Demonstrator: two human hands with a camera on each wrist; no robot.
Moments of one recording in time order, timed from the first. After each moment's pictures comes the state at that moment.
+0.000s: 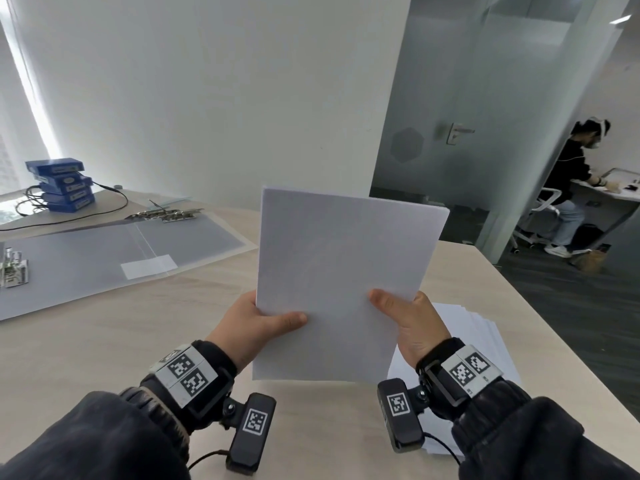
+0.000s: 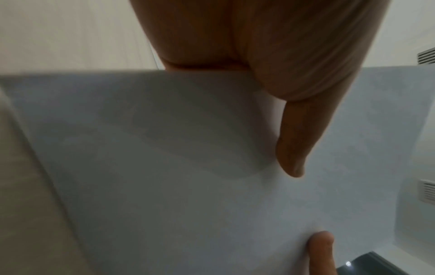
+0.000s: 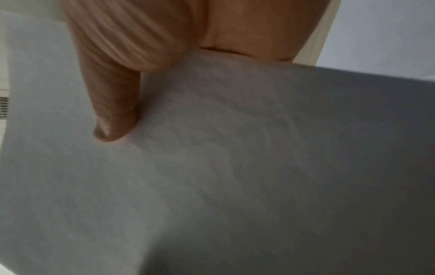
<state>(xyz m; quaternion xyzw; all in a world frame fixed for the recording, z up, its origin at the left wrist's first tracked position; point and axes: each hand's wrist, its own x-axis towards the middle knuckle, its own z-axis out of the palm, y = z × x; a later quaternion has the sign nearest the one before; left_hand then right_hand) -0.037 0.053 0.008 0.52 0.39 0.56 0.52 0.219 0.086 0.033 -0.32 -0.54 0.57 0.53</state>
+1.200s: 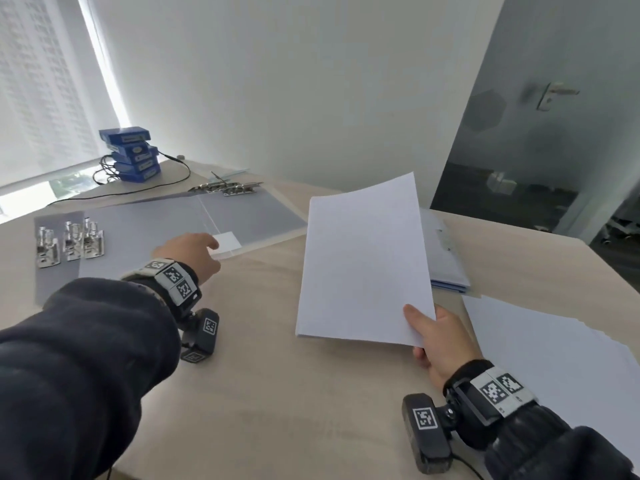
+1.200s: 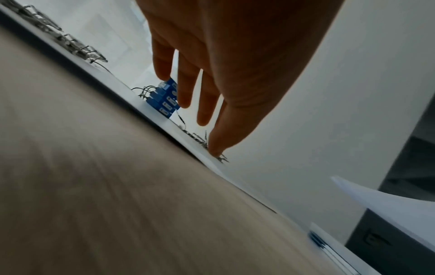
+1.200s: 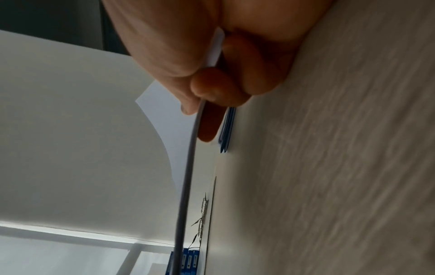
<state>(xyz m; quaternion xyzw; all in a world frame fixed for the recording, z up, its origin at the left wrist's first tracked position) -0.271 0.148 0.002 0.51 0.85 0.11 0.03 0.132 0.140 -0.034 -0.58 -0.47 0.51 0.43</state>
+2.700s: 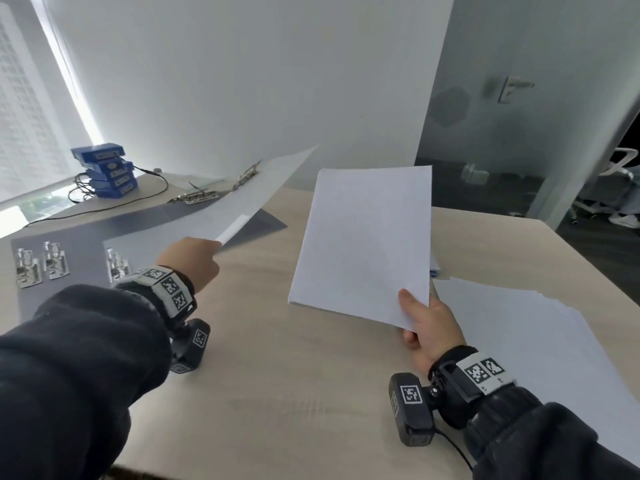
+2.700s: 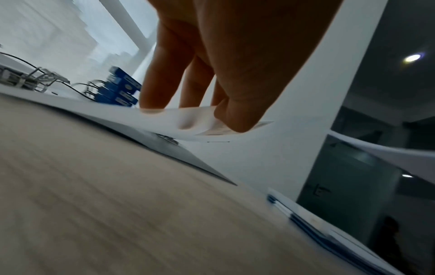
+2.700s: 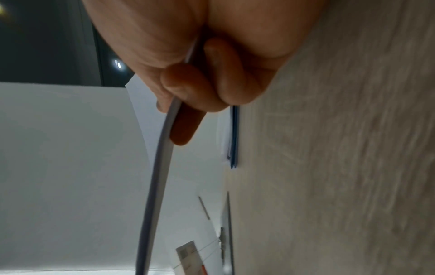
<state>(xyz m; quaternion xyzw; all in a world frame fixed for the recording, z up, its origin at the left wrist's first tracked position) -0.222 0.128 0.034 0.61 0.79 0.05 -0.02 0.152 0.119 -0.028 -0.51 -0.40 0.55 0.52</state>
